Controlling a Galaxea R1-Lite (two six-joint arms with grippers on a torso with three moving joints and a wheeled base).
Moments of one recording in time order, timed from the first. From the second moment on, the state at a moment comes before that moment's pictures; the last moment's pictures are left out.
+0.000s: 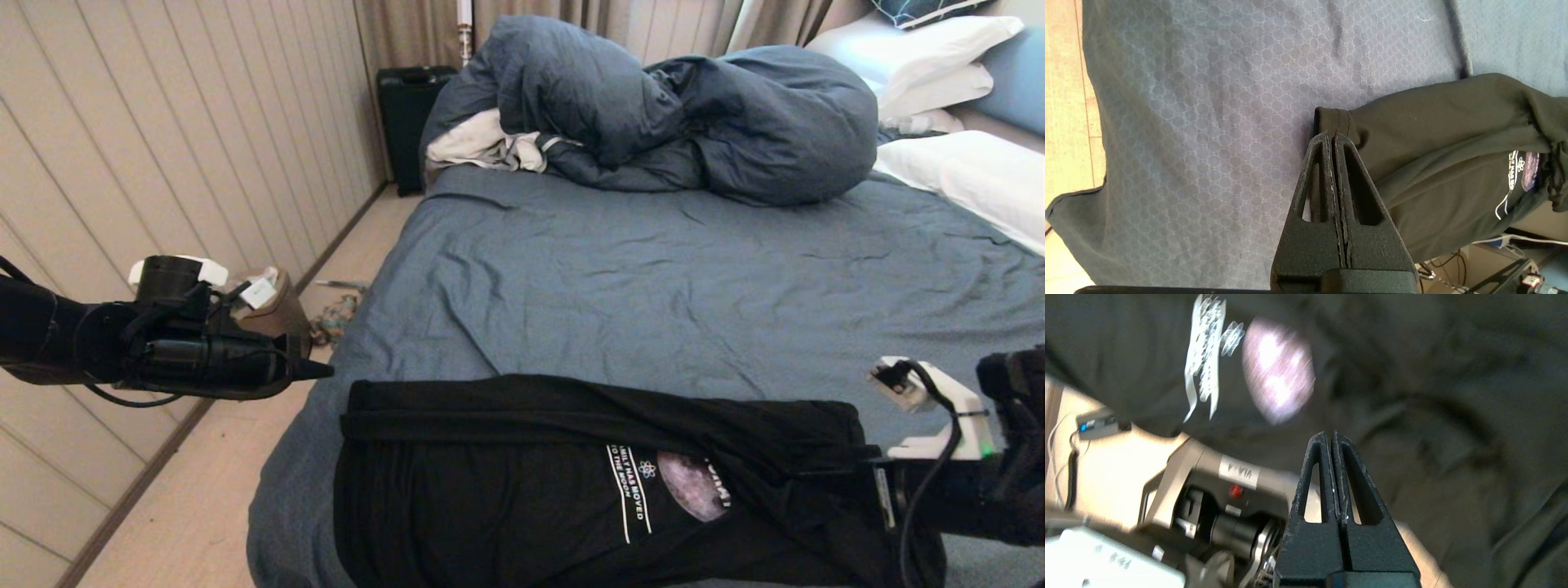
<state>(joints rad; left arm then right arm) -0.01 1.92 -1.07 -0.07 -0.58 -0.19 -0.02 1.39 -0.56 -0.04 0.38 -0.02</state>
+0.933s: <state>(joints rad) -0.02 1.93 -1.07 -0.07 -0.58 -0.19 -0.12 1.64 -0.45 -0.22 0.38 -0.12</state>
